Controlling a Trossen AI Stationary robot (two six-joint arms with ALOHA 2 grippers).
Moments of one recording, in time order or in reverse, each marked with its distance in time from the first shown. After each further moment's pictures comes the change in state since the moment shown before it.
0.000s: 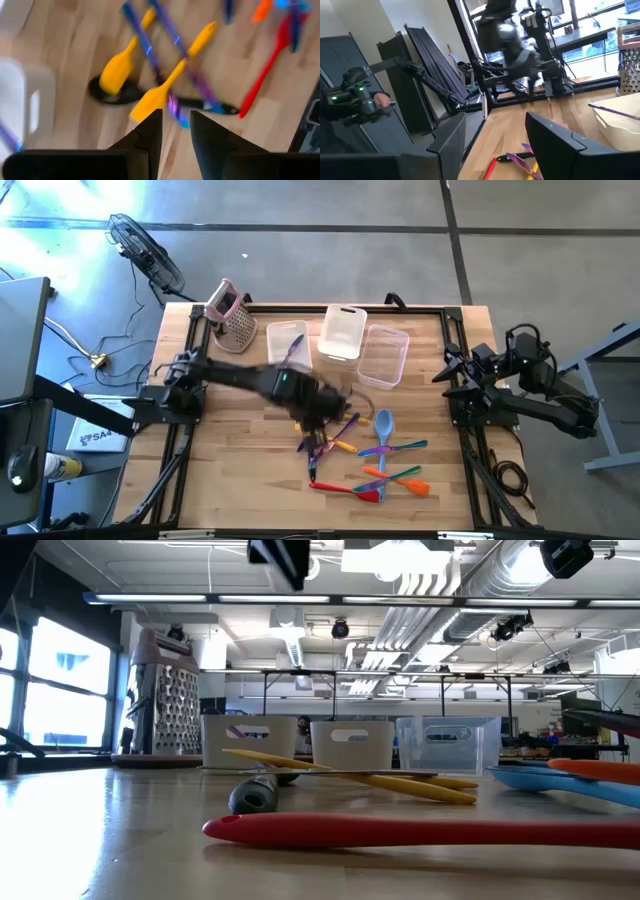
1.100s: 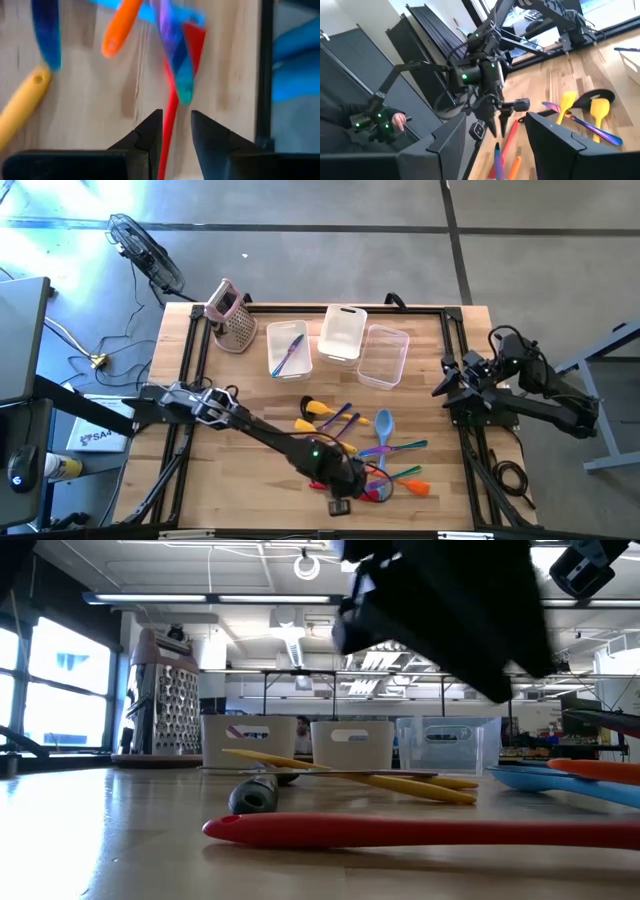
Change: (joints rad) left arm -0.204 0.352 0.000 0.546 0.065 -0.055; right arm 0.001 0.000 -0.001 -0.180 -0.110 0.065
